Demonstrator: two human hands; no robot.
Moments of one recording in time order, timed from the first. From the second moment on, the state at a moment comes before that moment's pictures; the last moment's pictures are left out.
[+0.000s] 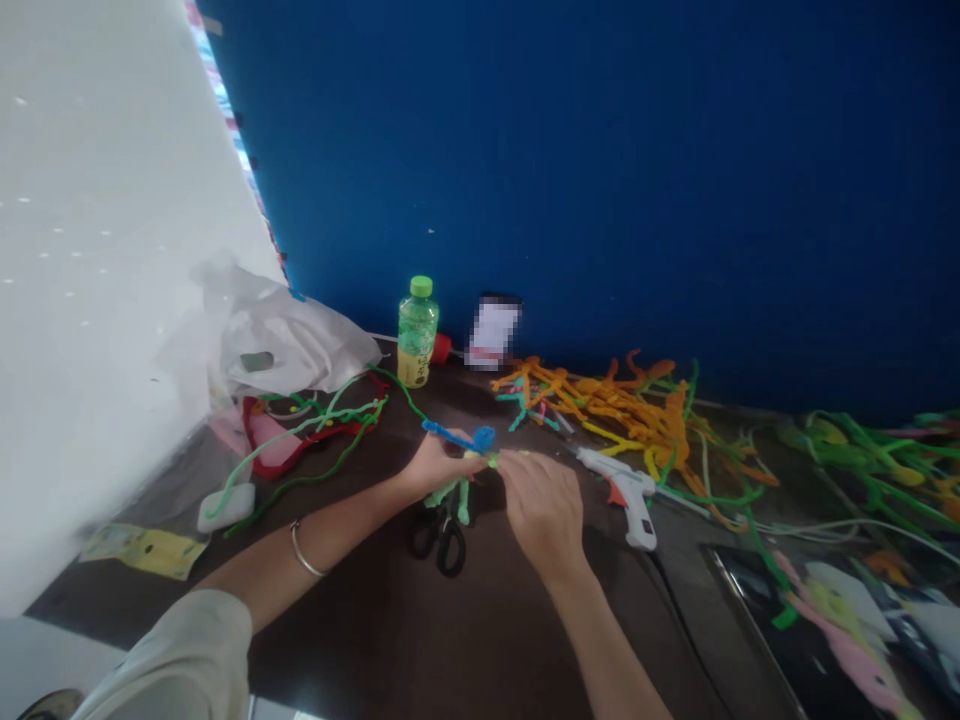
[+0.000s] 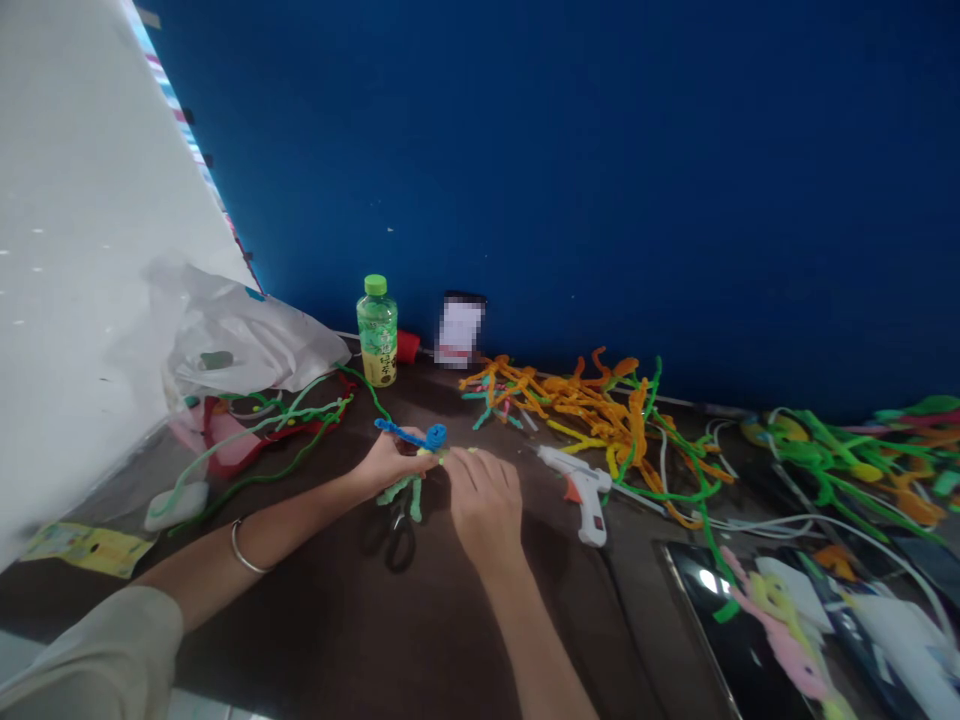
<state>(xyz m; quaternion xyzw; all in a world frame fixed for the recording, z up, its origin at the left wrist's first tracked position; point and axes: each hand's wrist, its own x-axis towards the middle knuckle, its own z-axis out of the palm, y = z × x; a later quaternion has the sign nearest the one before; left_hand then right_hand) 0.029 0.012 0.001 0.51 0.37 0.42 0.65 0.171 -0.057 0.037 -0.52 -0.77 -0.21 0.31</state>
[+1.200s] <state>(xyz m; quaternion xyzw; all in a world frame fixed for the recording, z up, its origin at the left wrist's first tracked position) 0.022 0.012 0.003 0.38 0.27 0.35 0.81 0.162 -0.042 0.011 -0.41 -0.14 0.74 0.51</state>
